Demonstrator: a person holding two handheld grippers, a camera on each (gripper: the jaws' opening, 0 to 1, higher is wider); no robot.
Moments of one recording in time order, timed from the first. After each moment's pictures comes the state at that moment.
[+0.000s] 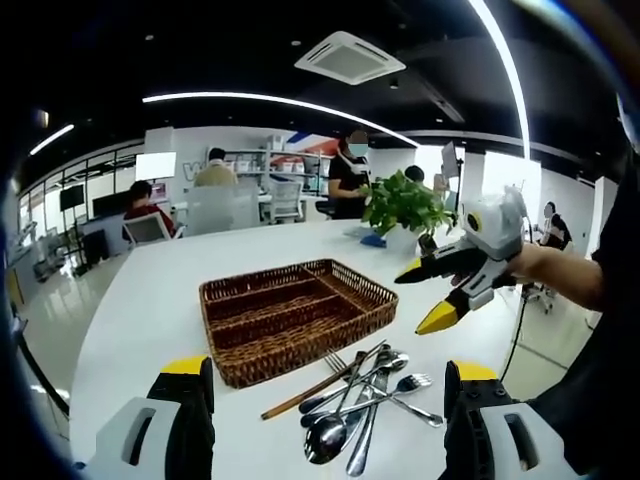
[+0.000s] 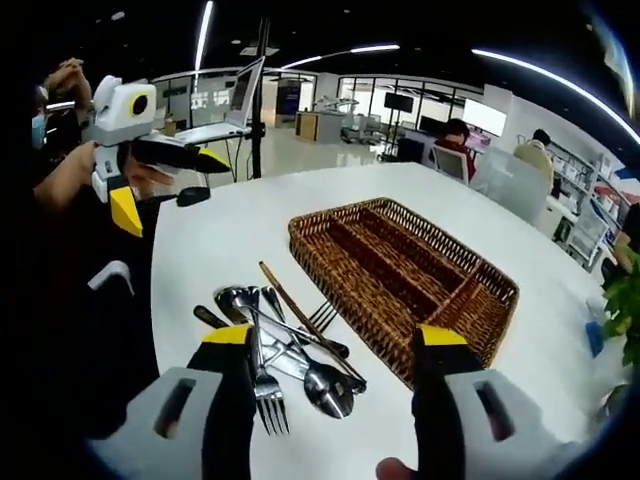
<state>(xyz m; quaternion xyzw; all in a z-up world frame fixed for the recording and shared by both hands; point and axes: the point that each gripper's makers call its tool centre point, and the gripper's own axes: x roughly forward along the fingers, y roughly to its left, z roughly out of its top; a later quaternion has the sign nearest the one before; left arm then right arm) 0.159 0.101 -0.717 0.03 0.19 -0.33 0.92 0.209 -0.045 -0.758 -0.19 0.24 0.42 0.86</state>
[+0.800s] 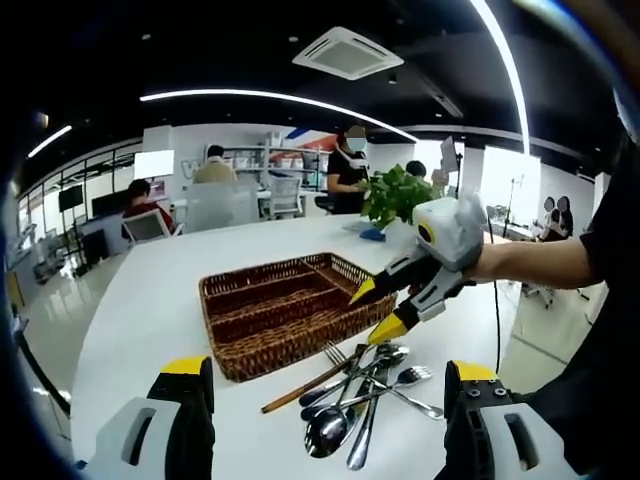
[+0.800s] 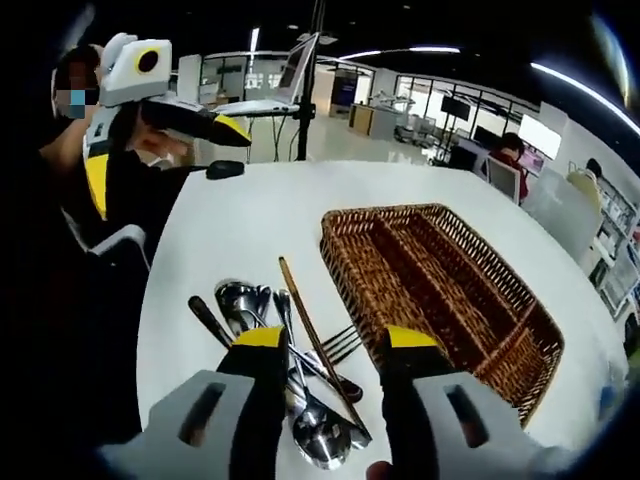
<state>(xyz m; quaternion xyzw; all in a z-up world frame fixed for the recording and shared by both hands) 0.156 0.104 -0.724 0.04 0.20 -0.33 0.92 0.228 0.007 -0.801 -0.26 0.23 0.52 0.78</state>
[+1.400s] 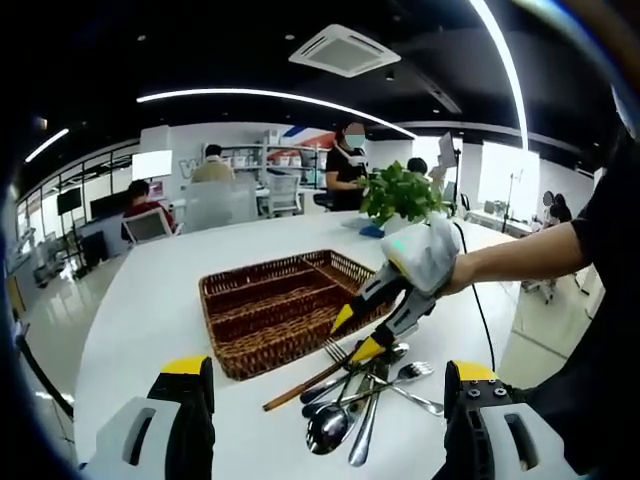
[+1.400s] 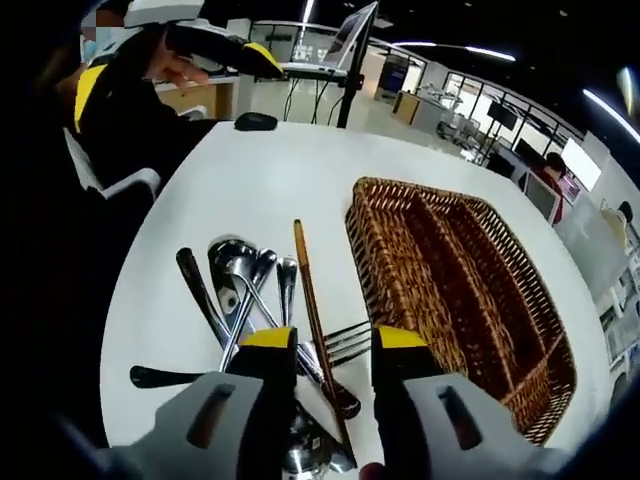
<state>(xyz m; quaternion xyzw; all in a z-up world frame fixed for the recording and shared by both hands) 0.154 0.104 -0.726 0.05 0.20 -0.33 0.92 0.236 0.023 -0.843 -0.33 0.24 0.56 0.72</state>
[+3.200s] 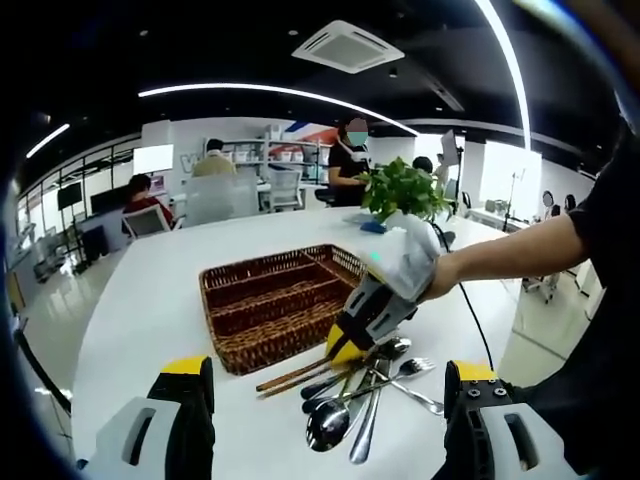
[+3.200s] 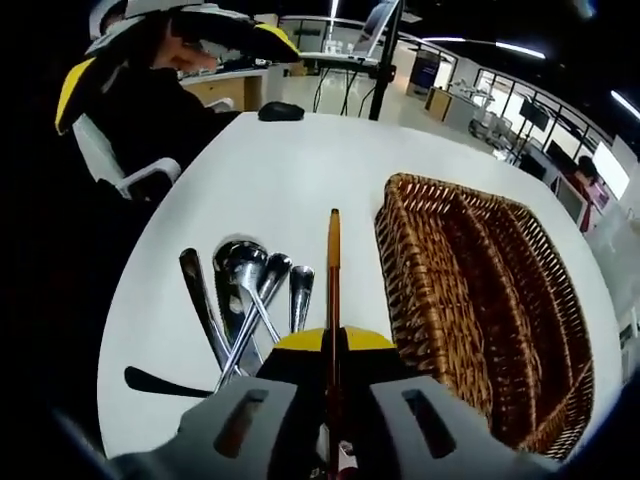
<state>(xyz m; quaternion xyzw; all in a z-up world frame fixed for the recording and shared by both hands) 0.157 0.105 -0.733 0.05 0.21 -0.33 0.92 0.232 0.044 -0.852 -0.33 0.25 0.60 0.68</state>
